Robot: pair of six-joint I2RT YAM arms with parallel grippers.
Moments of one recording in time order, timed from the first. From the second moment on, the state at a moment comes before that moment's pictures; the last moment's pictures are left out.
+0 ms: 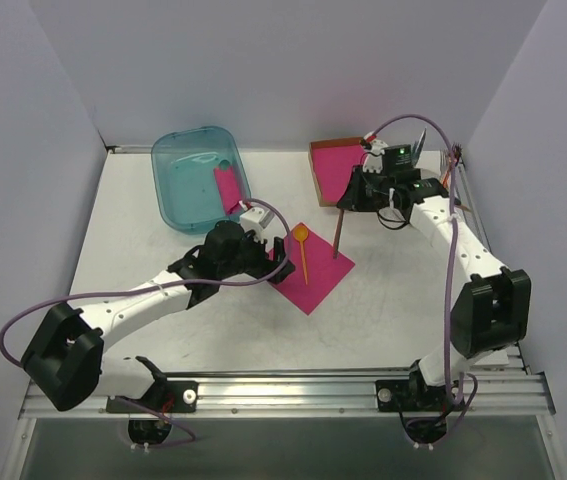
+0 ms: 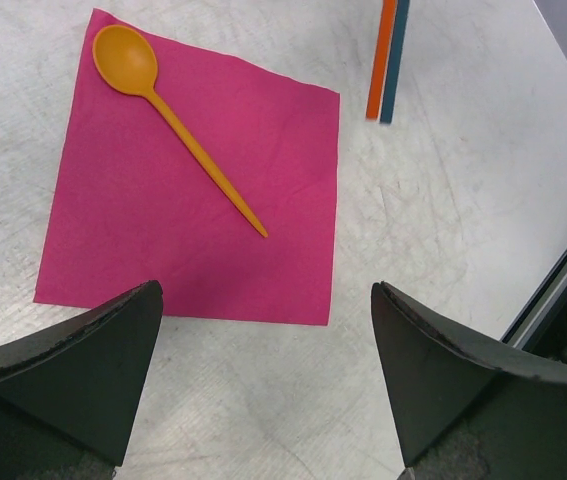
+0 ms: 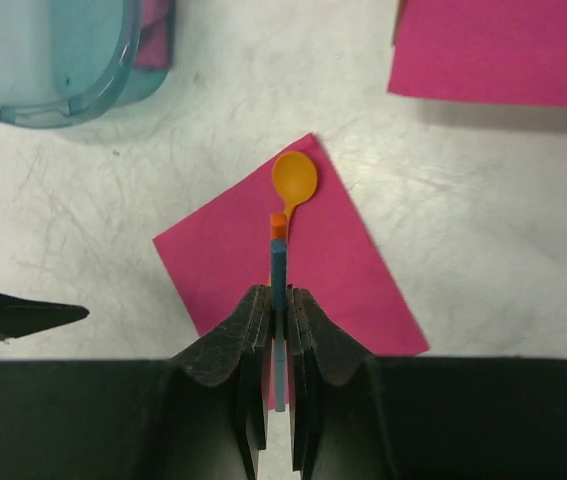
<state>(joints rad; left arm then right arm) -0.72 1.33 0.80 0.07 0.14 -0.40 0.24 1.57 1.36 -0.50 -0.34 0.25</state>
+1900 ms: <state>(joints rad) -0.63 1.47 0.80 0.00 0.09 -0.49 0.47 2.16 1.66 -0.70 -0.30 0.29</state>
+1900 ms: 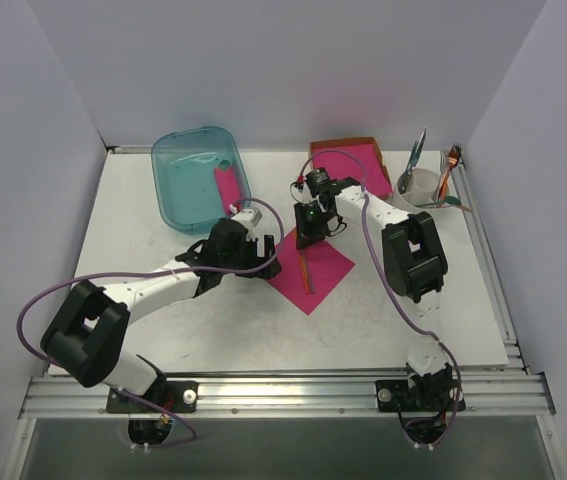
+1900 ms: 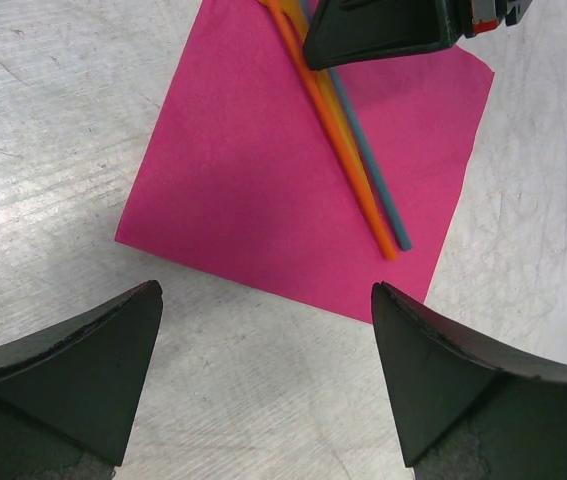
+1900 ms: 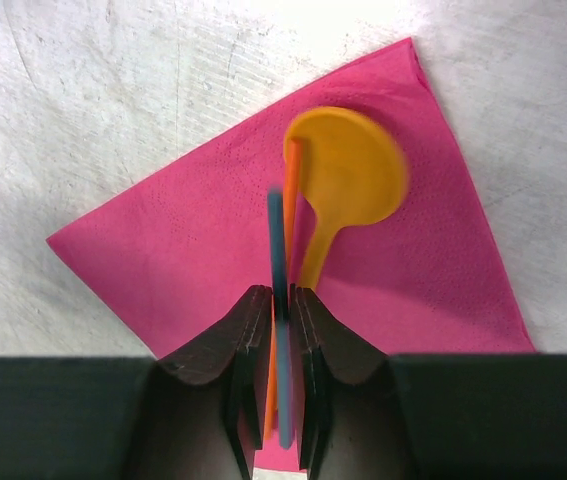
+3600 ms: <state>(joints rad) -0.65 1.47 0.80 0.07 0.18 -0.47 -0.07 1.91 1.74 -0.55 0.26 0.34</state>
